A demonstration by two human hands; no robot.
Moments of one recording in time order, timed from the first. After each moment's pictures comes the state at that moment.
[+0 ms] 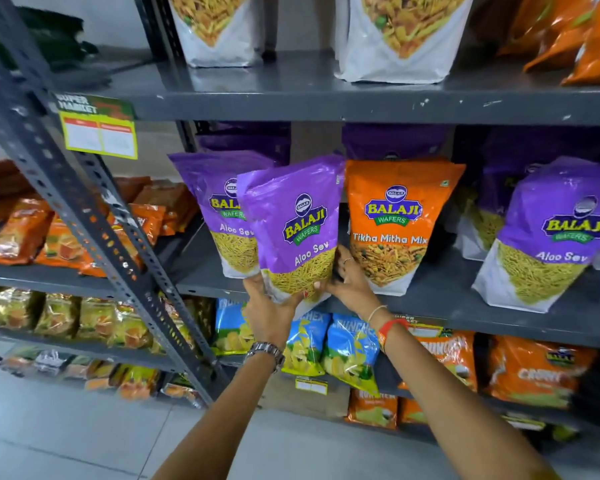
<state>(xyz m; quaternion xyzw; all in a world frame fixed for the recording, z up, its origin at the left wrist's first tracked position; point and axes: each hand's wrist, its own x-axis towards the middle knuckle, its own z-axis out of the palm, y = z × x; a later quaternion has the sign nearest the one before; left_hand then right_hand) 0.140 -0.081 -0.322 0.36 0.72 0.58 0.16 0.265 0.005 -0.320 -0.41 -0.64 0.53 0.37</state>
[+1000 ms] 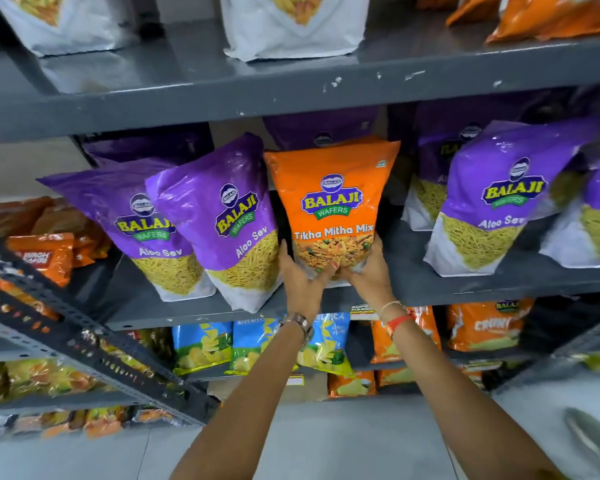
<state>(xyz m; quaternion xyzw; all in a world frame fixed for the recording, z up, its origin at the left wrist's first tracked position) 0.244 0.005 -0.315 0.46 0.58 0.55 0.38 0.363 0.040 -0.346 -0.56 -0.53 0.40 0.50</state>
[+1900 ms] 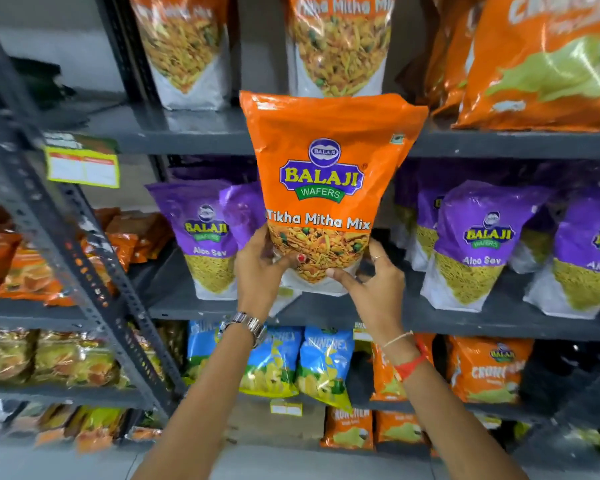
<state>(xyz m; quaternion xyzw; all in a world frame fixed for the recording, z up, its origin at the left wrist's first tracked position) 0.171 -0.096 -0.192 0.52 0.53 0.63 0.24 0.334 -0.087 -0.220 -0.49 -0.63 0.22 0.56</state>
